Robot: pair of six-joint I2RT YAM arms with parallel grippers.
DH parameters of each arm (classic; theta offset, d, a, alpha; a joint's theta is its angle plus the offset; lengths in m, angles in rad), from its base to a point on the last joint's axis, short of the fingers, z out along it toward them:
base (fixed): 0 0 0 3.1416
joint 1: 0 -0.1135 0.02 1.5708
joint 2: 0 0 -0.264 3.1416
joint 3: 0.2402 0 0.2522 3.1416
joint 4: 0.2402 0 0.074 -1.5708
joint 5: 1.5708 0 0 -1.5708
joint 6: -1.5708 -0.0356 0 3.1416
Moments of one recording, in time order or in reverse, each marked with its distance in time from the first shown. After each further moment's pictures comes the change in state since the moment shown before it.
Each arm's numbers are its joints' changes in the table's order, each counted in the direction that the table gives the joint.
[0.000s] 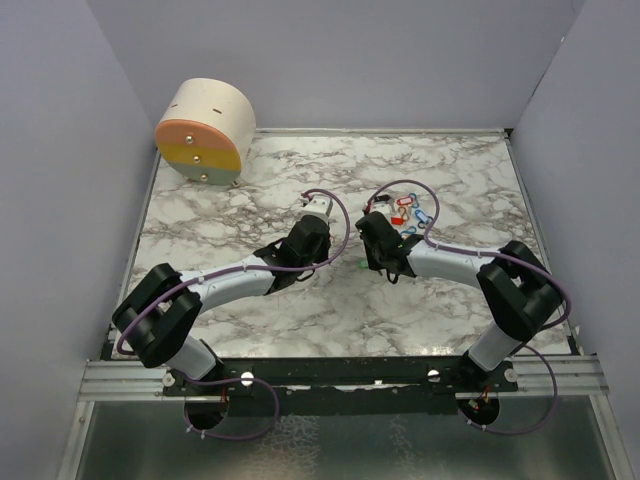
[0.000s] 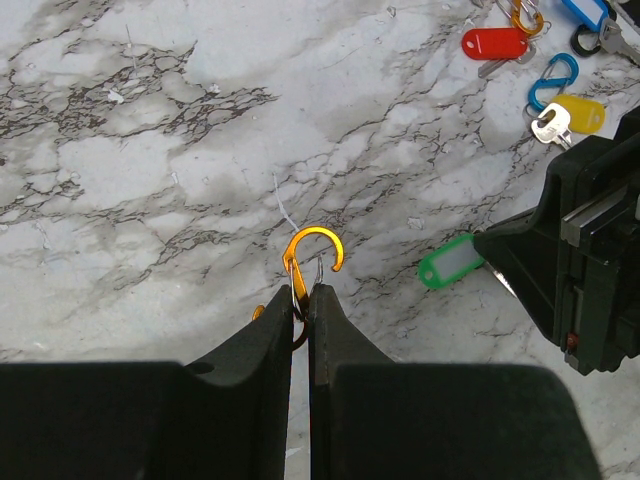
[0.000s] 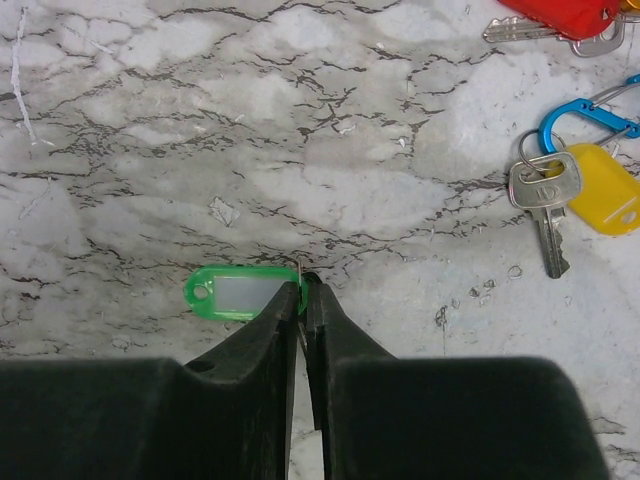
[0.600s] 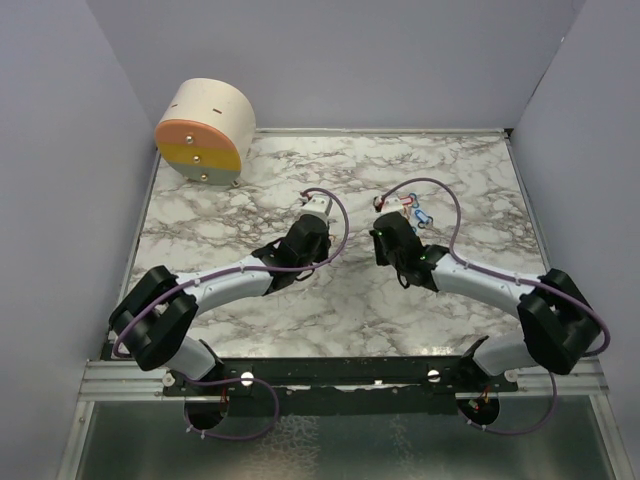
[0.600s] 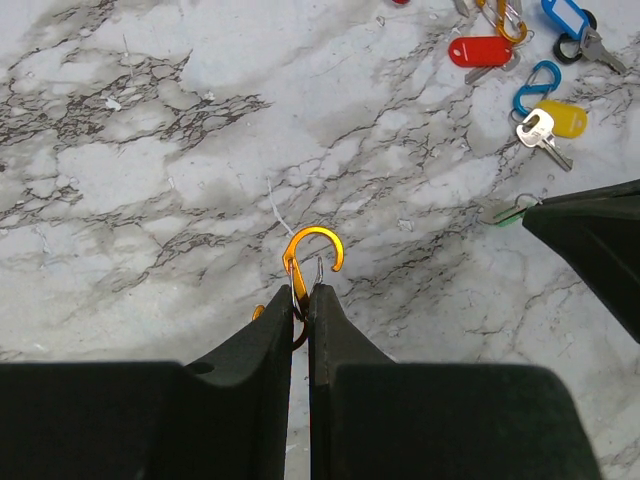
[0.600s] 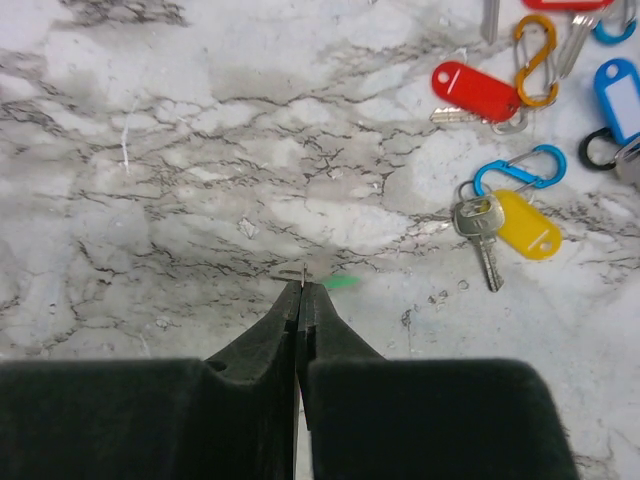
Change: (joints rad) left arm 0.000 -0.015 0.000 0.003 0.004 0.000; right arm 0.000 -0.195 -0.108 -0.118 0.013 0.074
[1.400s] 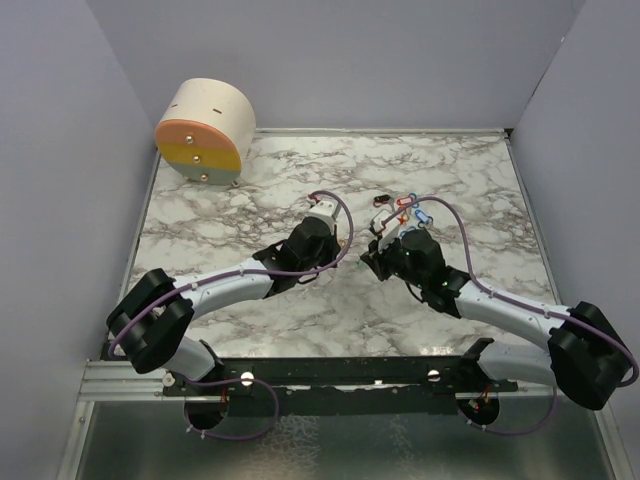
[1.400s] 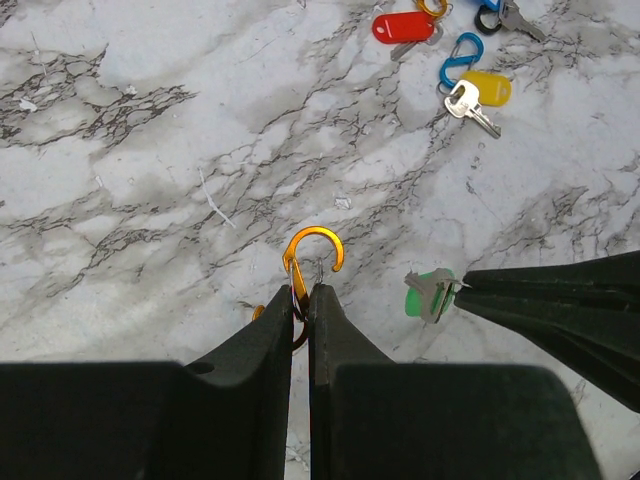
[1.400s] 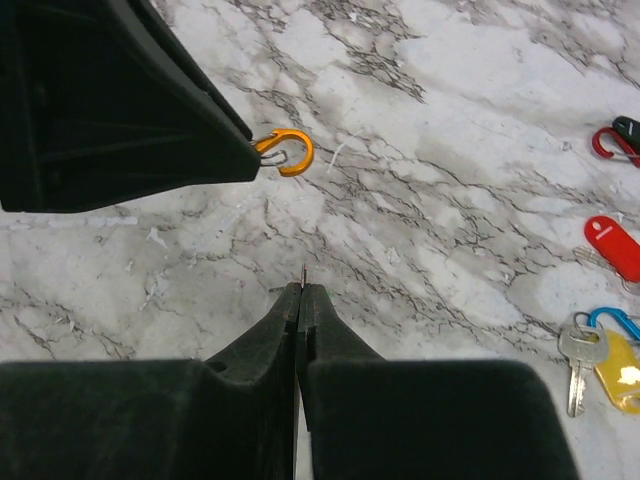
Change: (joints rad) left arm 0.035 -0.026 0.005 0.004 0.087 0.001; right arm 0.000 -0.271 -0.249 -0.323 -0.422 0.304
